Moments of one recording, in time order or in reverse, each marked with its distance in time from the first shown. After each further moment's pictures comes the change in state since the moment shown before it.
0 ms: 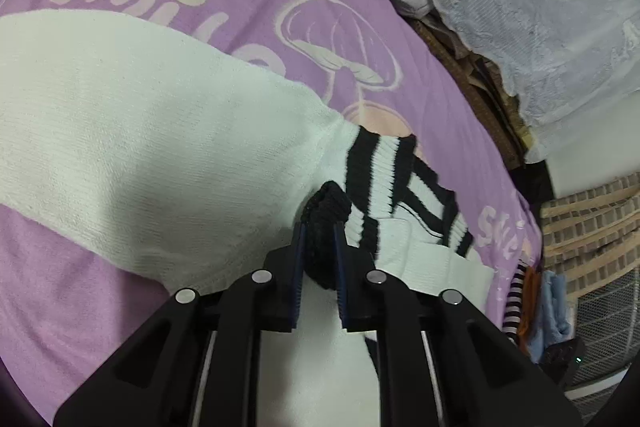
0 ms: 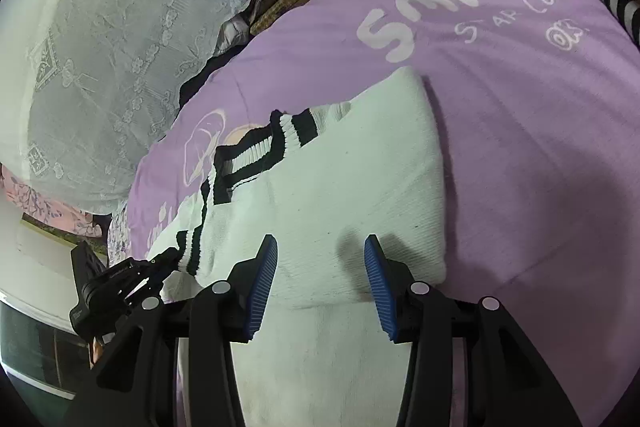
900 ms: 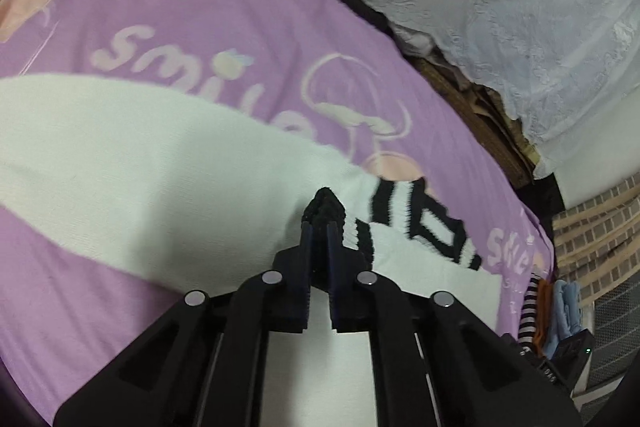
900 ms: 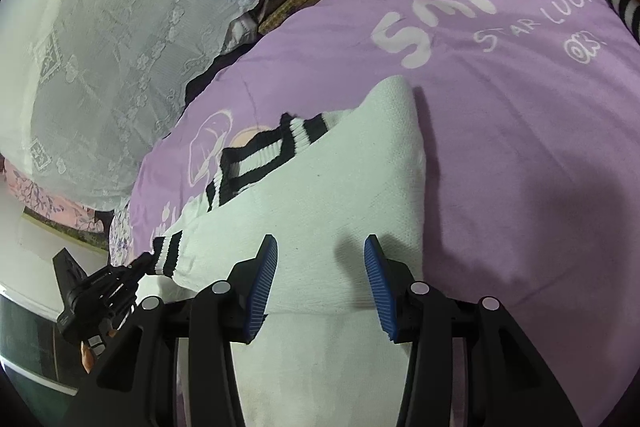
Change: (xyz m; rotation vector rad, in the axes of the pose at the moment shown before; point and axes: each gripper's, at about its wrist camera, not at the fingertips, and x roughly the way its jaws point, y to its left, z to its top) left arm -0.044 0.016 0.014 0.039 -0.132 0.092; right arm 0.007 0.008 0.005 -0.027 0.004 0.009
